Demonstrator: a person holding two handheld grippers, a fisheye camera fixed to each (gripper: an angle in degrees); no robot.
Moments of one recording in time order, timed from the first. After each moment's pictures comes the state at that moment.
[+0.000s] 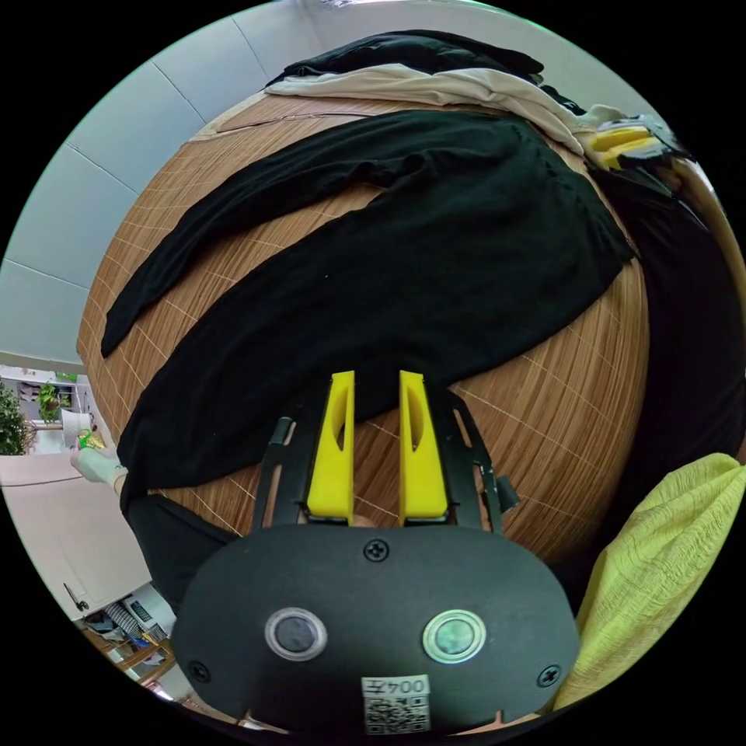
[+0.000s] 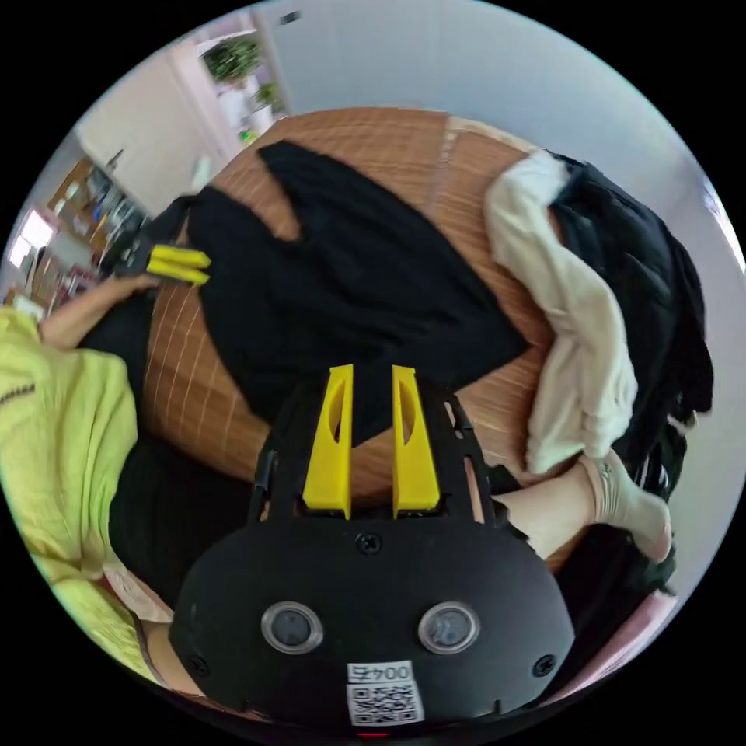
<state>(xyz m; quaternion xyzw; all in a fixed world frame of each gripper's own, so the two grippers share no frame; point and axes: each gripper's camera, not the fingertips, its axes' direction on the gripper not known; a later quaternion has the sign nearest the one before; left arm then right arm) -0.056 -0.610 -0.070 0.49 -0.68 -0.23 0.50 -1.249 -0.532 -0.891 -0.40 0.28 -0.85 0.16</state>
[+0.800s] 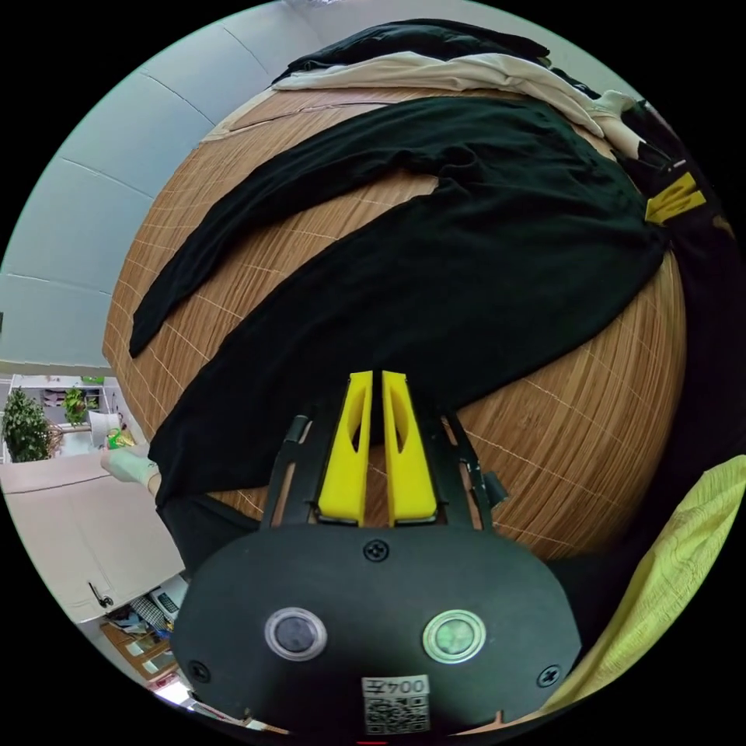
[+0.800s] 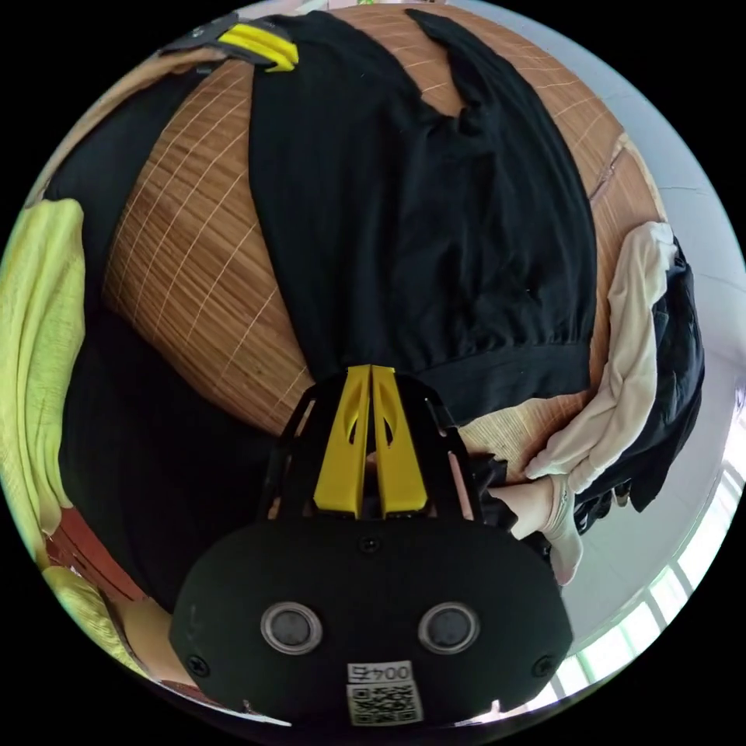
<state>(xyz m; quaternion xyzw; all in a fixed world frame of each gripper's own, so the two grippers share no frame) -0.071 -0.585 -0.090 0.45 -0.70 -0.26 0.48 -1.107 -0.350 -0.917 -0.39 0.39 -0.83 -0.09</state>
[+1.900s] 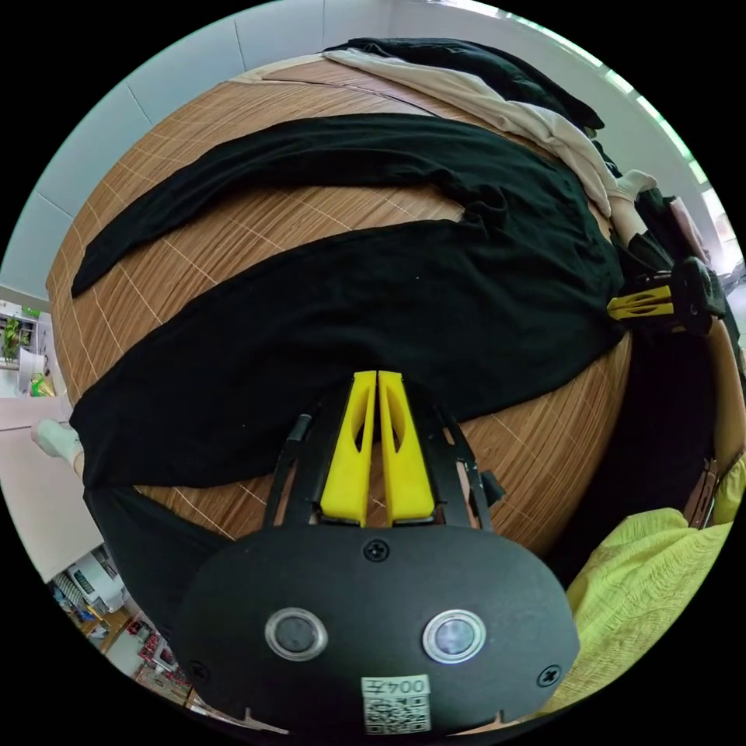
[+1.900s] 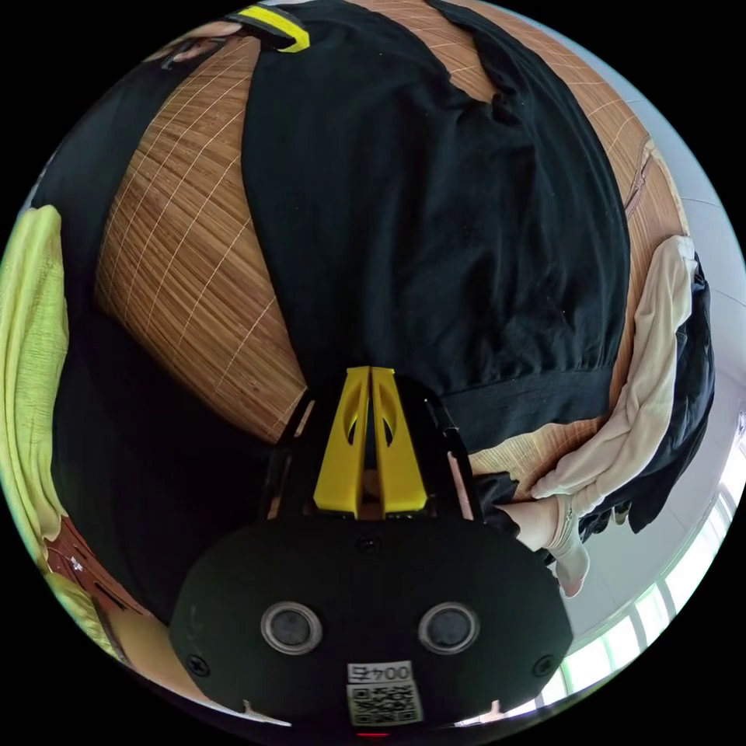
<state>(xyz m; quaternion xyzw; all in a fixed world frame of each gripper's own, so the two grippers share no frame) -0.062 -0.509 -0.138 0.56 -0.57 -0.23 0.56 -1.093 -0.290 -0.921 -0.41 0.41 -0.81 -0.12</state>
